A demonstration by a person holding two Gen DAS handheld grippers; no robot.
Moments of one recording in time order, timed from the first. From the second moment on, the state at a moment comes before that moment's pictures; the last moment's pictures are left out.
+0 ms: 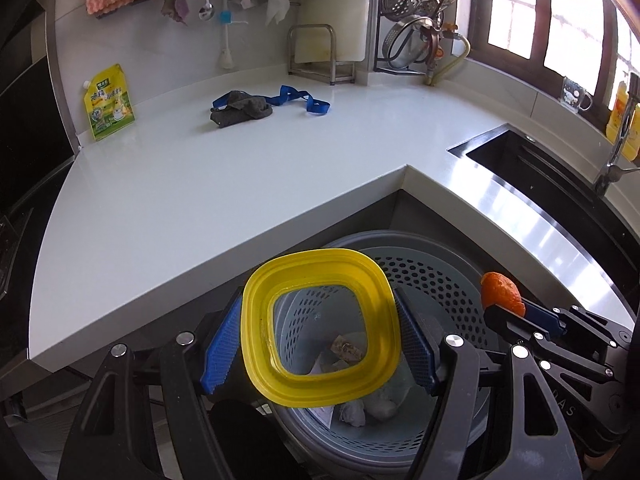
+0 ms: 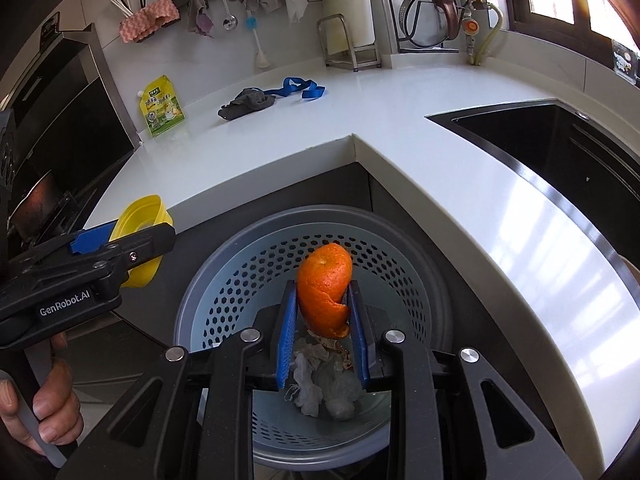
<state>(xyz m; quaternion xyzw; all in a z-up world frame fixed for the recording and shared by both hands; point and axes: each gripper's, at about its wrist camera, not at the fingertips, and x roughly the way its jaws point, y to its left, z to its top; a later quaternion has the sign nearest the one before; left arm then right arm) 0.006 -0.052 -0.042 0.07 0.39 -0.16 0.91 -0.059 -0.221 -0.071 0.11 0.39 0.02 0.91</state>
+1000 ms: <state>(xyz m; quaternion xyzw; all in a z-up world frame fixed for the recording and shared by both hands) 0.010 -0.058 -0.087 0.07 0.43 -0.15 0.89 -0.053 -0.206 -0.096 0.09 0.42 0.03 0.90</state>
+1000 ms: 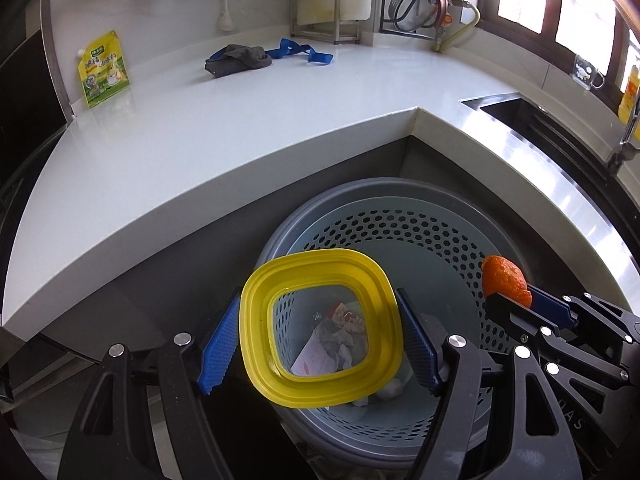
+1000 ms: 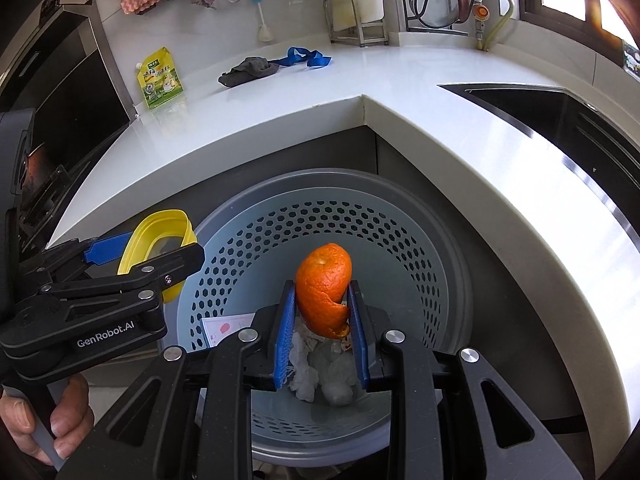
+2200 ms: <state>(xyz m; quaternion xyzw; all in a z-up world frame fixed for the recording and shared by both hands) 0.011 -0.046 -0.085 0.06 0.43 -0.14 0.89 -0.057 -0.220 -0.092 0.12 0.41 0.01 0.91</state>
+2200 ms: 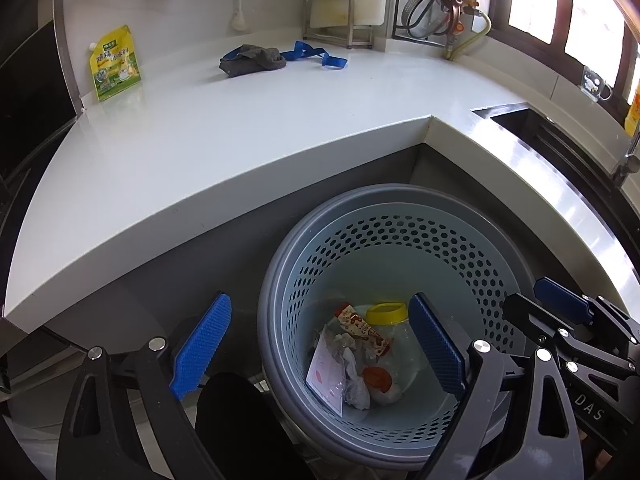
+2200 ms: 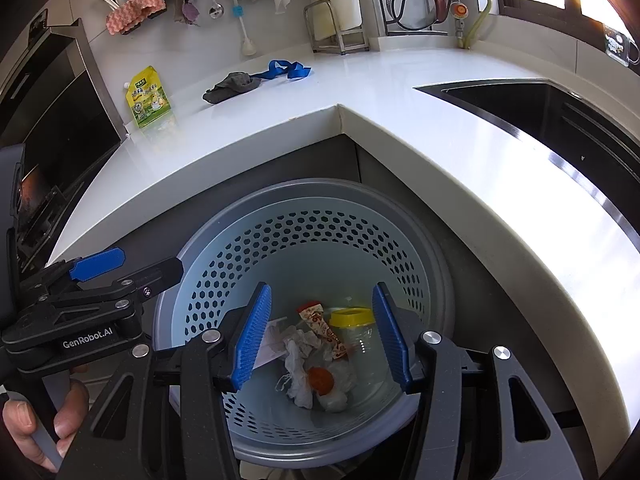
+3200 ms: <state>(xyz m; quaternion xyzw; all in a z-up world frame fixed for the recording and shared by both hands) 0.124 0.011 0.018 0.01 0.33 -0.07 0.94 0.062 -0.222 -0.007 0.10 0.35 0.05 0.93</state>
